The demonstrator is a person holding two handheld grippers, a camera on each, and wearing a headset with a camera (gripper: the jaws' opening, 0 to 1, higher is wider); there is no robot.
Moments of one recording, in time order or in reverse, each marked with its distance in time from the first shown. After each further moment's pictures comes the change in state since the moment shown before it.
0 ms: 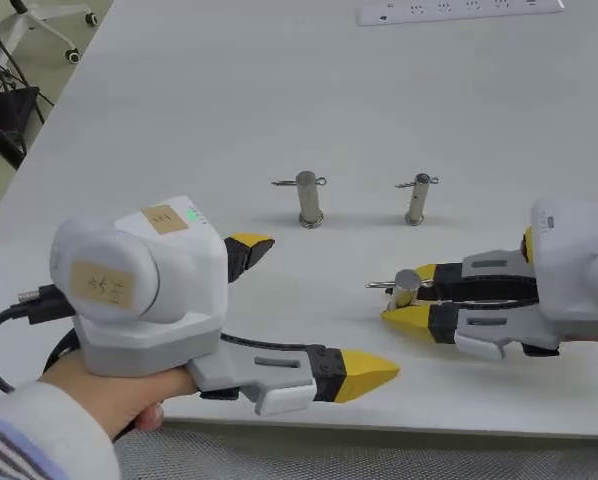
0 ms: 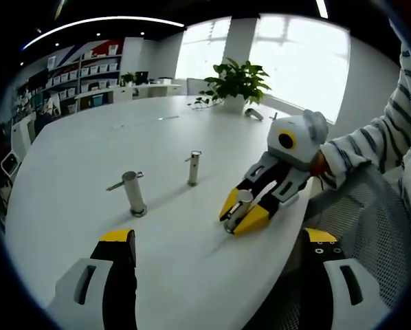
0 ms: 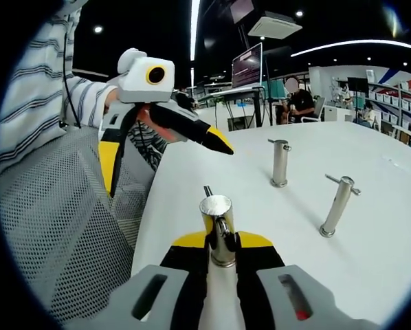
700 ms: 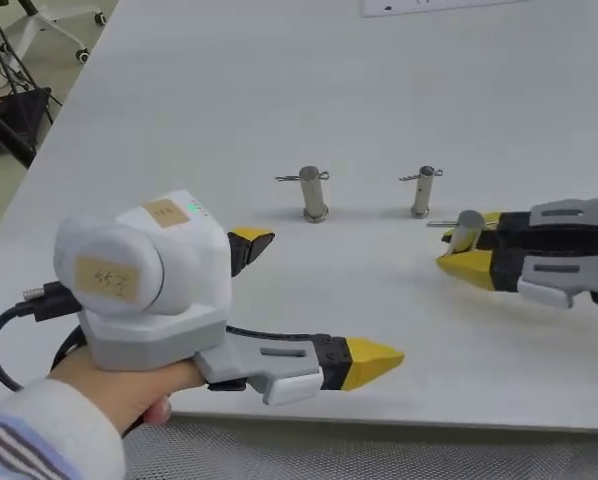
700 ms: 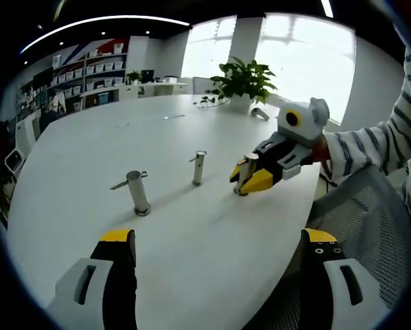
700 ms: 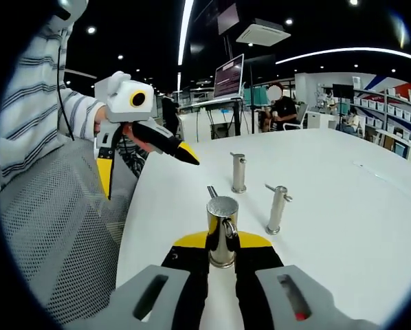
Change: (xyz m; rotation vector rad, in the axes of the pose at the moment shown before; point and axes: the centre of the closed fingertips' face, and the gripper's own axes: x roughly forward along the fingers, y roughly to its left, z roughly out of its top) left arm 0.001 0.002 0.001 -0.023 0.006 0.030; right arm -0.060 -0.058 0.008 0.022 -0.029 -0.138
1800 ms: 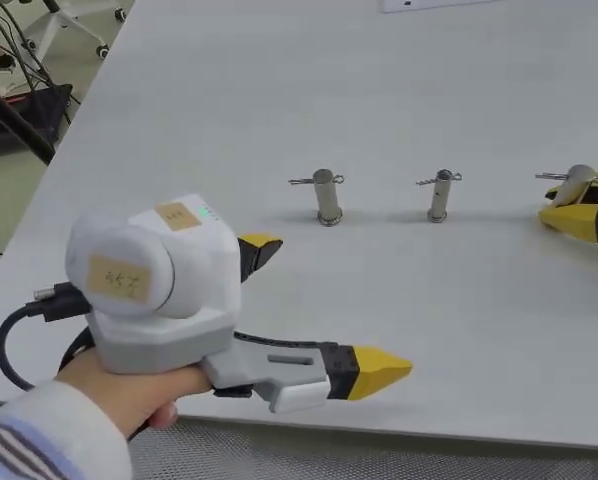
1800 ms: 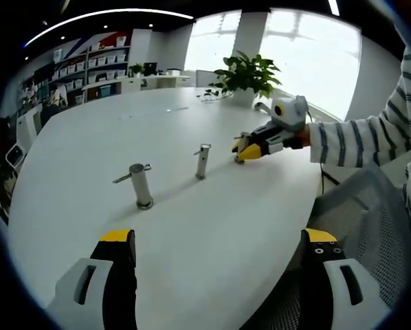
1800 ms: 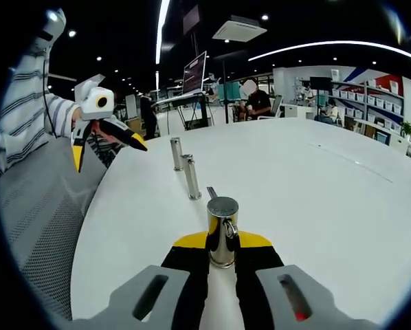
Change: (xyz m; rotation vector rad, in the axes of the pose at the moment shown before) left arm -0.001 0.003 -0.005 -0.015 0.047 0.009; right arm -0.034 -0.088 -0.041 0.047 0.012 -0.086
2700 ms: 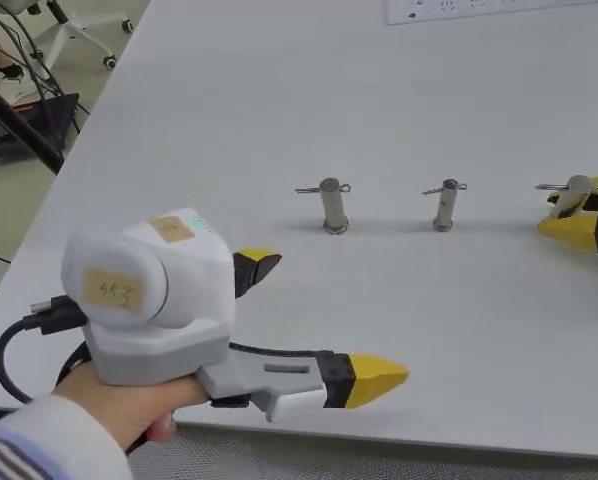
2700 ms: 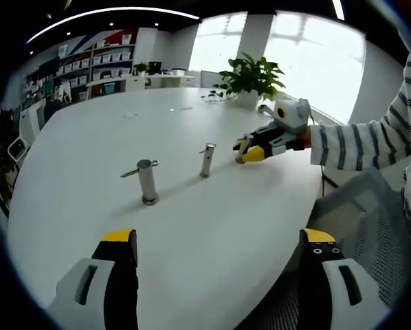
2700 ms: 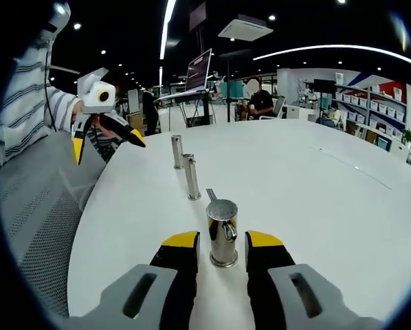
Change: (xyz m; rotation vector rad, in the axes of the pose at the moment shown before) left arm -0.008 0.005 -0.002 -0.032 -0.011 0.013; right arm 0.001 0.008 0.007 -0.038 0.016 -0.014
